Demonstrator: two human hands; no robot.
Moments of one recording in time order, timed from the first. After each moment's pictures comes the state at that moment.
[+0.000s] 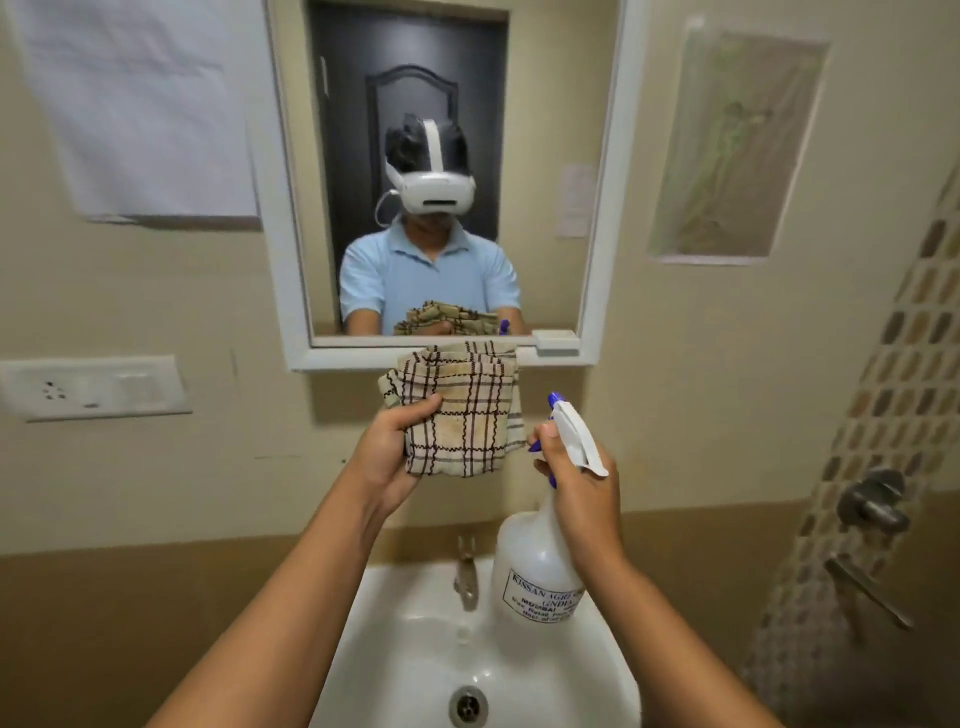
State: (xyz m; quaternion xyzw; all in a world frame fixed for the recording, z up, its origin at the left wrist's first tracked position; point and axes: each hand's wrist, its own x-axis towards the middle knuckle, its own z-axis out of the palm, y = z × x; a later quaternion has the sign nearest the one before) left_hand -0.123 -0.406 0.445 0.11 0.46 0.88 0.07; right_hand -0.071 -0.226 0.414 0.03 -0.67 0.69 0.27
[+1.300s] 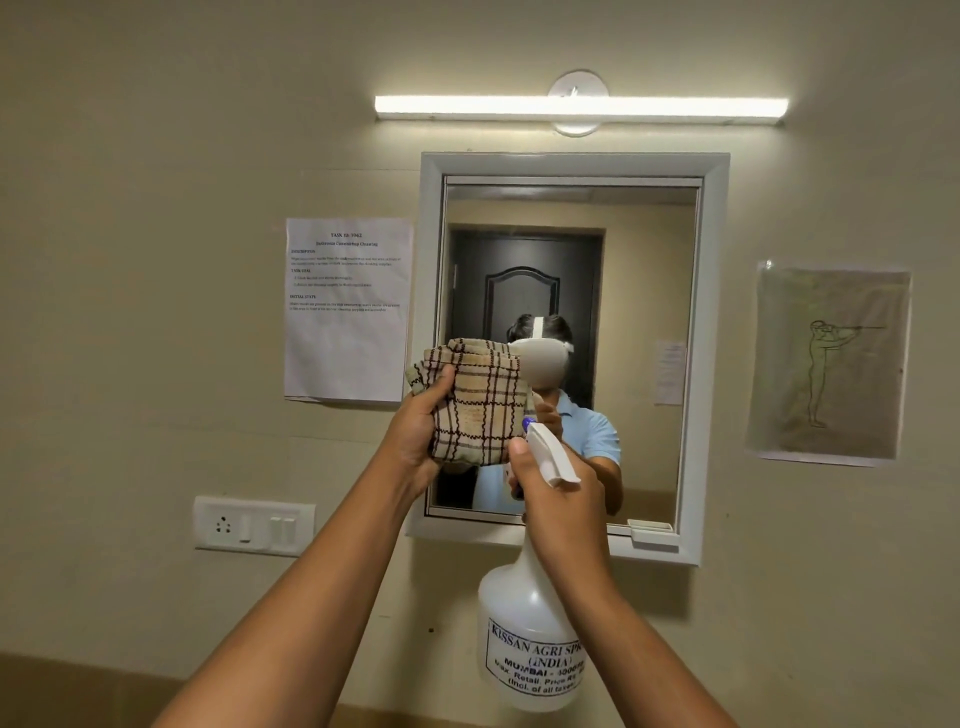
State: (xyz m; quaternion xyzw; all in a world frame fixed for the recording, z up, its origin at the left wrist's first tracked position) left_hand -0.135 -0.482 0.626 0.19 0.49 0.84 -0.15; right_hand -0.070 -0.325 0.578 0.18 -0.70 0.62 0.30
